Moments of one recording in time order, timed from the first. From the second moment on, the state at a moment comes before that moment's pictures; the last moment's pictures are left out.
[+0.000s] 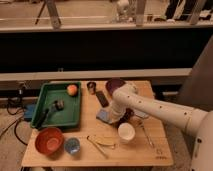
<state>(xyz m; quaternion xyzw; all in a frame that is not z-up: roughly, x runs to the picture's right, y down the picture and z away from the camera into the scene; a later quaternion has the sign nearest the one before) 0.018 0.183 0.845 -0.31 -0.18 -0.10 0.93</state>
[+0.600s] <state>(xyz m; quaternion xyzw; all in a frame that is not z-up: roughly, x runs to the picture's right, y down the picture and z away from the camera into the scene) -0.068 0.171 0.841 -0.31 -0.21 -0.16 0.91</state>
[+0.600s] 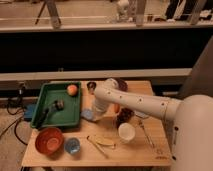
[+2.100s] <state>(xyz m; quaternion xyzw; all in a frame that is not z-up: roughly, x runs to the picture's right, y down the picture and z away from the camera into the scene) 0.011 0.188 0.844 -0.34 -0.17 -0.13 0.92</state>
